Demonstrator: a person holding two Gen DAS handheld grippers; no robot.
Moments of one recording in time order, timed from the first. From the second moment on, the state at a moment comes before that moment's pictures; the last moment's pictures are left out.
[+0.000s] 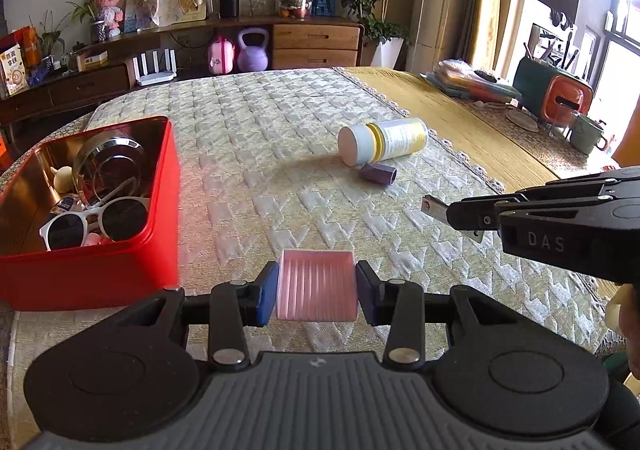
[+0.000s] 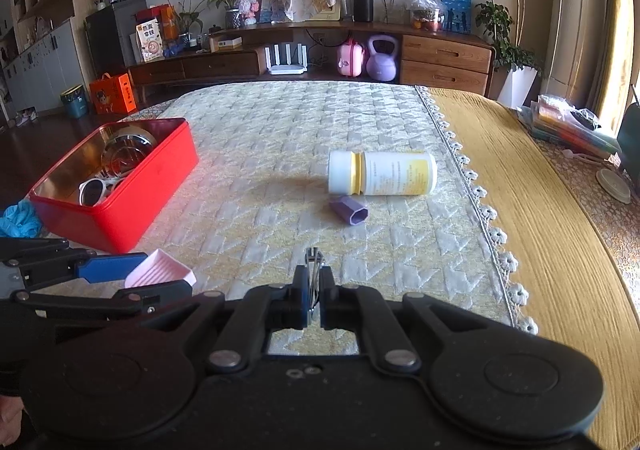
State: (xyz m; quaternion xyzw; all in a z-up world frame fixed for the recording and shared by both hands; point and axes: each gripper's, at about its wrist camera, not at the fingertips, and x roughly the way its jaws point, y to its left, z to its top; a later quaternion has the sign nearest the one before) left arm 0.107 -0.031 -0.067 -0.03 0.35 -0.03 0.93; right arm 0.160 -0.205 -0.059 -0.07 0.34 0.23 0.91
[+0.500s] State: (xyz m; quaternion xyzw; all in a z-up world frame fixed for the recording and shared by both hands) left arm 0.104 0.022 -0.031 -0.05 0.33 0.00 0.94; right arm 0.144 -0.173 -0.024 -0.07 0.31 0.26 0.91
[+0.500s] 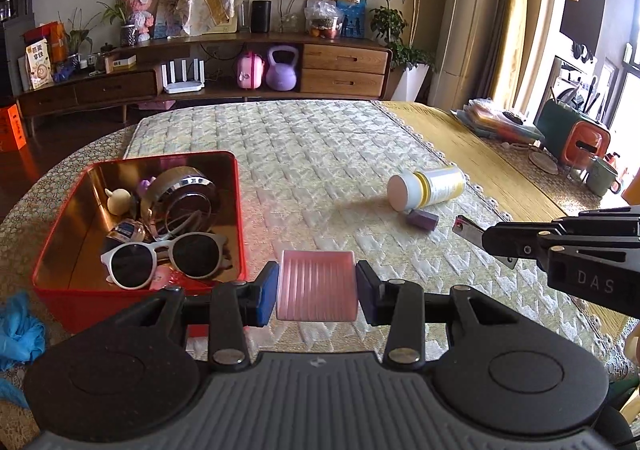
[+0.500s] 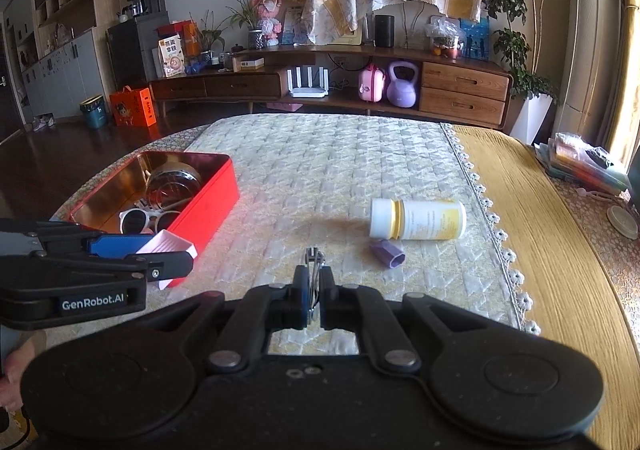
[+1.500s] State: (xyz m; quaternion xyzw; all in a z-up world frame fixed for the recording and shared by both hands) left arm 0.121 0.172 -0.028 -0.08 0.34 0.11 0.93; right arm 0.153 -0.059 -0.021 -0.09 0.31 0.34 0.88
